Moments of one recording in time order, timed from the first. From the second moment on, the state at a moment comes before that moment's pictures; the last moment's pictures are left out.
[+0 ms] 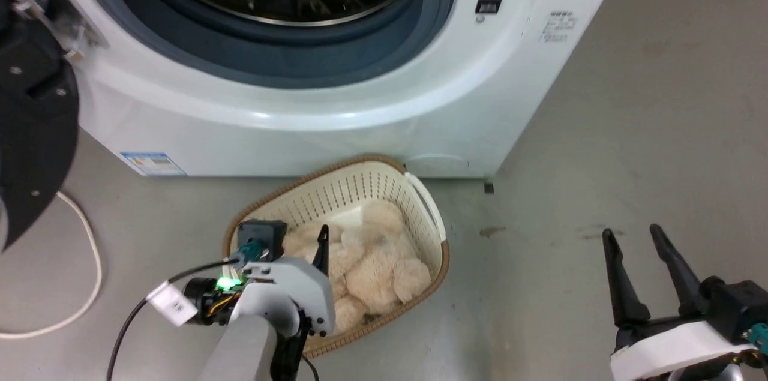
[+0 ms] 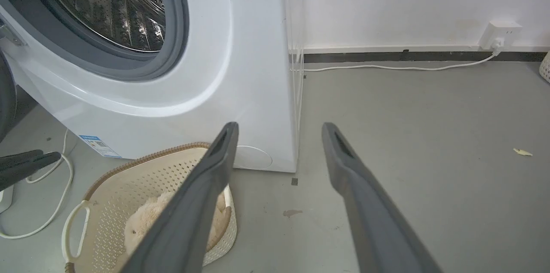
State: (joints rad) left arm -0.34 0.05 -0.23 0.50 -0.23 0.06 0.03; right arm 0.02 -0.05 -0.06 -0.04 0.15 0.13 -0.11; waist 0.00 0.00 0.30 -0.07
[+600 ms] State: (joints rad) left arm -0.57 0.06 -0.39 0.74 -0.26 0.04 0.20; right arm 0.01 -0.05 -0.09 -0.07 0.20 0.13 -0.15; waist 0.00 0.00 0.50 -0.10
